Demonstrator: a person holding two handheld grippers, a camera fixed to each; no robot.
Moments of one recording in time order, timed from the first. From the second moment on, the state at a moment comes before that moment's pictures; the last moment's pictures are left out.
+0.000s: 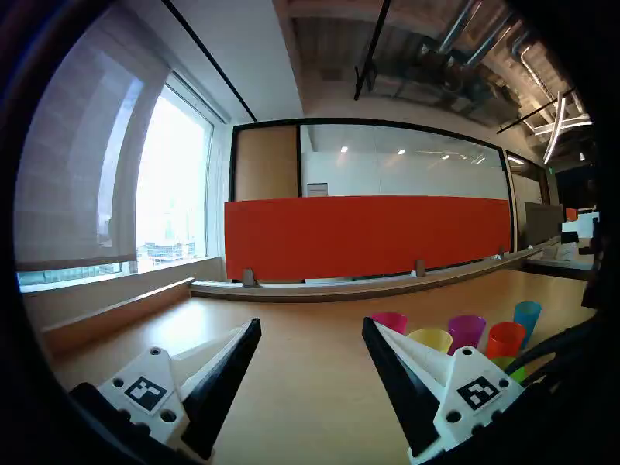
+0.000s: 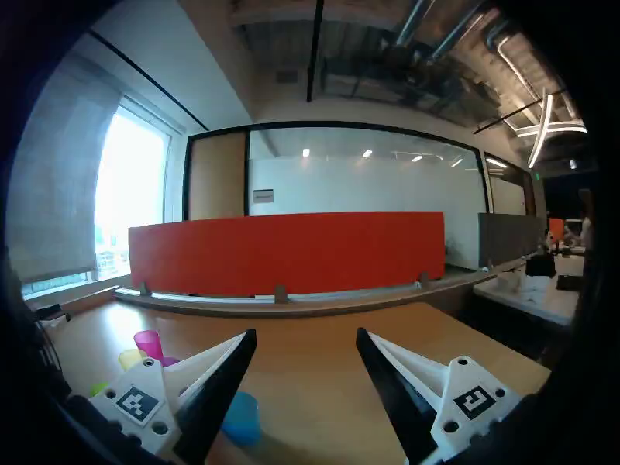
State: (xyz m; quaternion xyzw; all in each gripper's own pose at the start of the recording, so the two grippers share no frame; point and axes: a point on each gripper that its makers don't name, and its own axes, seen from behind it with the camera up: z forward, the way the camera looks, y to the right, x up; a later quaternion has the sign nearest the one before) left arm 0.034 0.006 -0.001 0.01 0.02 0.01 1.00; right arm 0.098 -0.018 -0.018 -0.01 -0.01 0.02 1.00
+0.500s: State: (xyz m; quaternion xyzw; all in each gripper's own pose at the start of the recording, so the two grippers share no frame) left arm 0.011 0.000 0.001 0.01 0.01 0.00 1.00; right arm 0.104 -0.018 -0.019 -0.02 -0.01 0.01 1.00
